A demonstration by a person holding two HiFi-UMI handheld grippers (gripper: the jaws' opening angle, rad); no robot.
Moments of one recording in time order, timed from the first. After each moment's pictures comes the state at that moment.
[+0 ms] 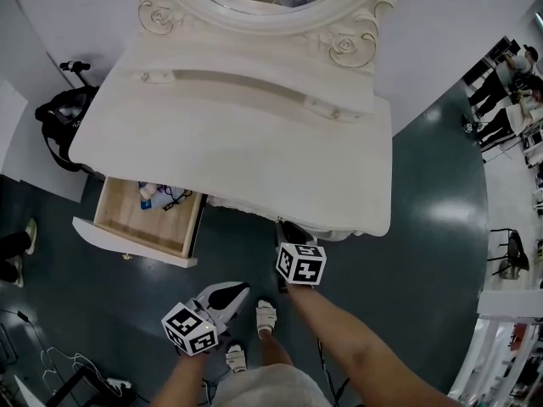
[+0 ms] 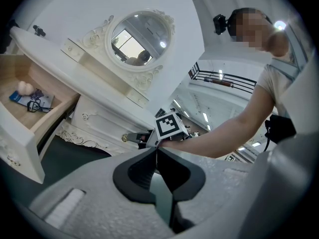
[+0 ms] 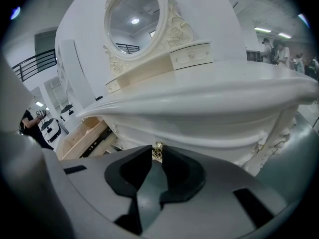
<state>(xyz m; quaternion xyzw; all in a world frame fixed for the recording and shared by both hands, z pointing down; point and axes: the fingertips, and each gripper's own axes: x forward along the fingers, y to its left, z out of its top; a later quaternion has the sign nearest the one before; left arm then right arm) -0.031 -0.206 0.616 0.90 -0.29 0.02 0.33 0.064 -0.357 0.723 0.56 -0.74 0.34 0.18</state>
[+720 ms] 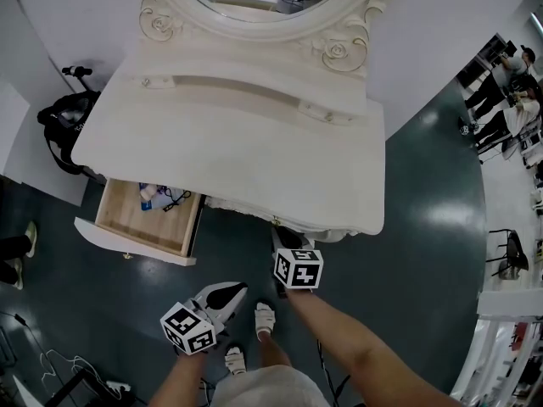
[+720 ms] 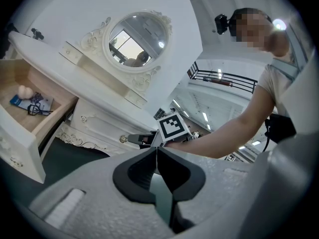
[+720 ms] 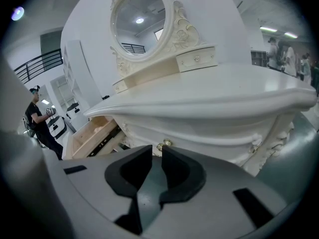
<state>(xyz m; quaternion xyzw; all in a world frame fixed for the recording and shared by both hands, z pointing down) -0.030 -0.199 0.606 0.90 -0.29 0.02 0.33 0.057 -0.340 0.707 0.53 -0.76 0.33 0.18</state>
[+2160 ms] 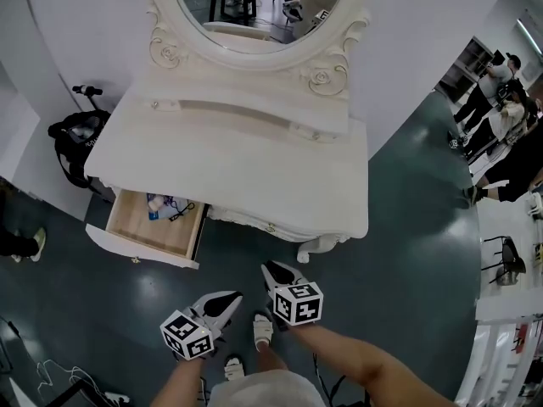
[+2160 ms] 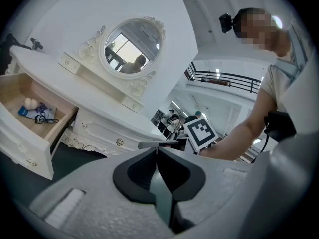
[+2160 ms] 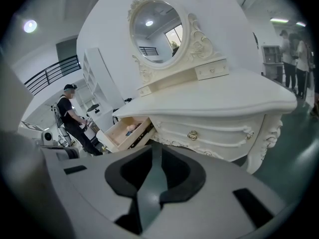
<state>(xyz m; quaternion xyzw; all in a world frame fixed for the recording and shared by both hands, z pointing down) -0.039 -0.167 0.570 0.90 -0.30 0.02 0.31 0.028 -0.246 0.637 0.46 -0.81 0.33 0.16</state>
